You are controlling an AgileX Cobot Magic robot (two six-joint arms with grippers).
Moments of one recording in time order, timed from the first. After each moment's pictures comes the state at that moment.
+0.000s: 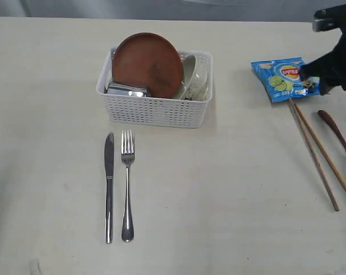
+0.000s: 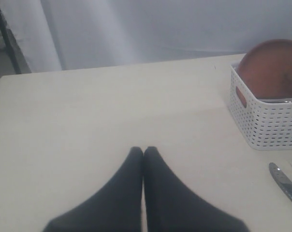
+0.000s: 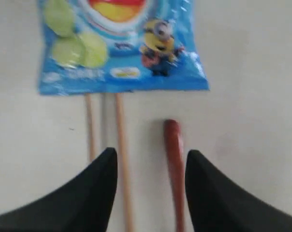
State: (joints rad) left arm -0.13 0.00 0.00 0.14 0.33 -0.09; right arm 0.05 1.78 -1.18 -0.15 0.79 -0.06
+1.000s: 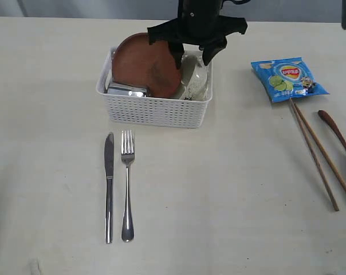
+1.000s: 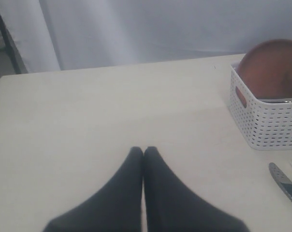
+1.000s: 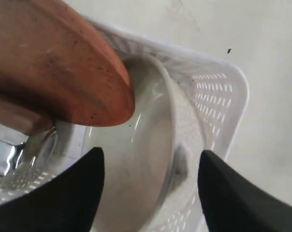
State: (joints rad) left arm -0.13 0.00 0.00 0.14 0.33 -0.09; right arm 0.57 2.19 -1.94 -0.07 1.21 0.35
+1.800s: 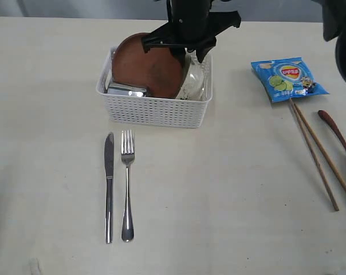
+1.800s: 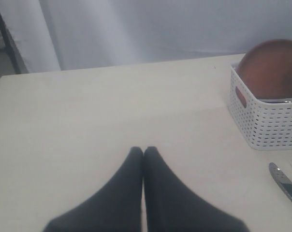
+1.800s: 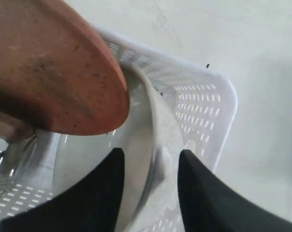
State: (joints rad) left arm -0.13 0.00 0.00 0.14 0.33 -0.09; right arm 0.65 2.20 -1.95 -0.25 1.22 0.42
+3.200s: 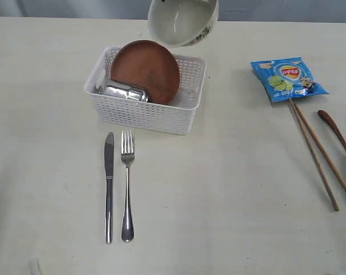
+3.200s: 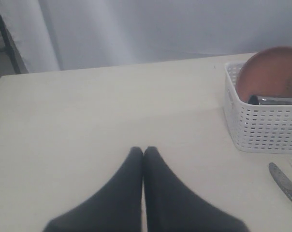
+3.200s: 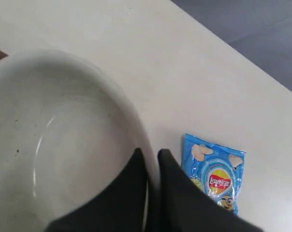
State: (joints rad) left arm -0.13 0.00 0.00 0.14 0.33 -0.09; right arm 0.69 1.95 -1.94 -0.49 1.23 0.23
